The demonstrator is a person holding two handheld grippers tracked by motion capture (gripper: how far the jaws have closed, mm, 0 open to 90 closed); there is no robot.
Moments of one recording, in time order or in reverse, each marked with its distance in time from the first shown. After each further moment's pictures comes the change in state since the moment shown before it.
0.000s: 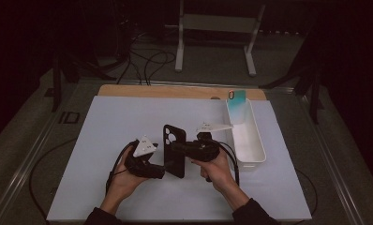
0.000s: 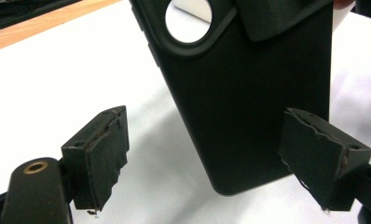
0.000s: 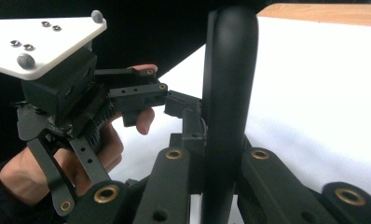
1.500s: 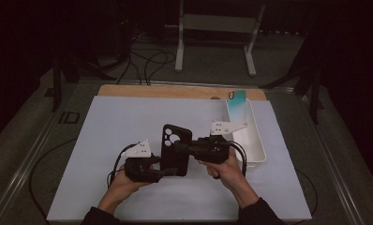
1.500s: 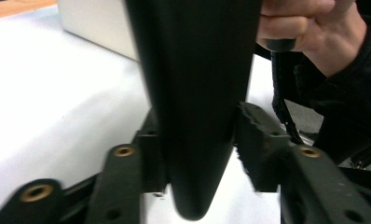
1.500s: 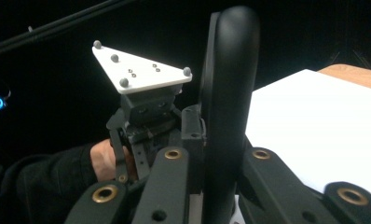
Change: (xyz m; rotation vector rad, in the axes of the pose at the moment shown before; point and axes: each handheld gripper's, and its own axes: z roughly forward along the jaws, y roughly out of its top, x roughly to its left) left arm 0.000 -0.005 -0.006 -0.105 -0.419 0.019; right arm 0.009 0.013 -0.034 -0.123 0.249 -0.190
